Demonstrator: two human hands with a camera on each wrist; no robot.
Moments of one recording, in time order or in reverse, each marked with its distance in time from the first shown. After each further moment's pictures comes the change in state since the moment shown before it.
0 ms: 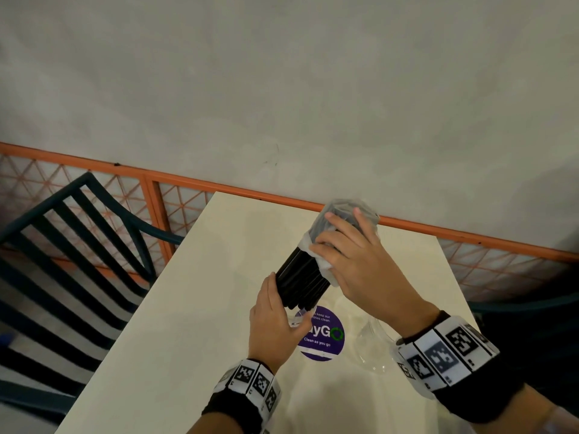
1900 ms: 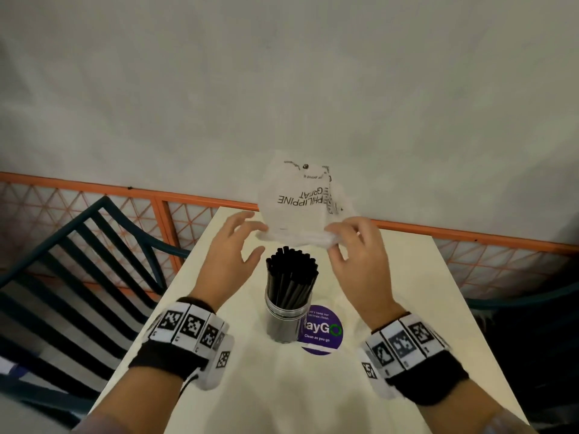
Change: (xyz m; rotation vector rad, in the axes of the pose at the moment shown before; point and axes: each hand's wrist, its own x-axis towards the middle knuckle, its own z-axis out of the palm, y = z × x) left_hand 0.058 0.050 -0.140 0.041 0.043 0.294; right_hand -0.013 -0.020 -0.015 0.327 0.523 0.563
